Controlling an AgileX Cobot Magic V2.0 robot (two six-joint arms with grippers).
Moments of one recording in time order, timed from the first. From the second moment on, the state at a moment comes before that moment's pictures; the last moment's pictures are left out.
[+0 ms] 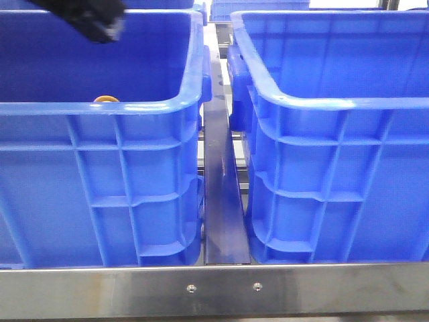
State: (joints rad) left arm -0.54 1.31 -1.14 -0.21 0.65 0.10; right arm -0.03 -0.01 0.03 -0.05 -0.05 0.10
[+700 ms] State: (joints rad) left arm -0.81 1.31 -1.14 -0.21 0.61 0.11; right arm -0.03 -0.01 0.03 -0.05 -0.05 0.10
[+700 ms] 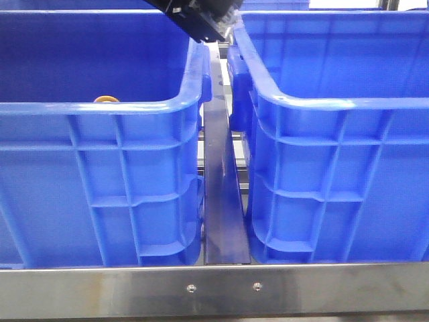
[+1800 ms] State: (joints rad) left arm -0.81 1.31 -1.14 -0.21 0.61 0.11; right arm -0.03 0.26 -0.42 -0.01 0.52 0.17
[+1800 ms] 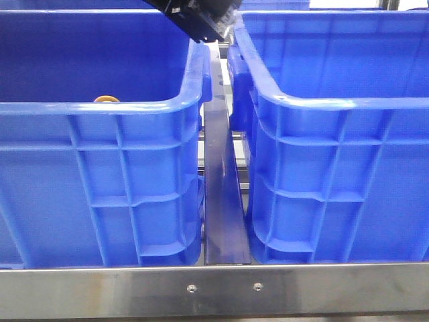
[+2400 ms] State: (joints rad) left arm -0.81 1.31 -1.14 -0.21 0.61 0.11; right arm -0.03 0.70 -0.79 0.29 0.81 0.11
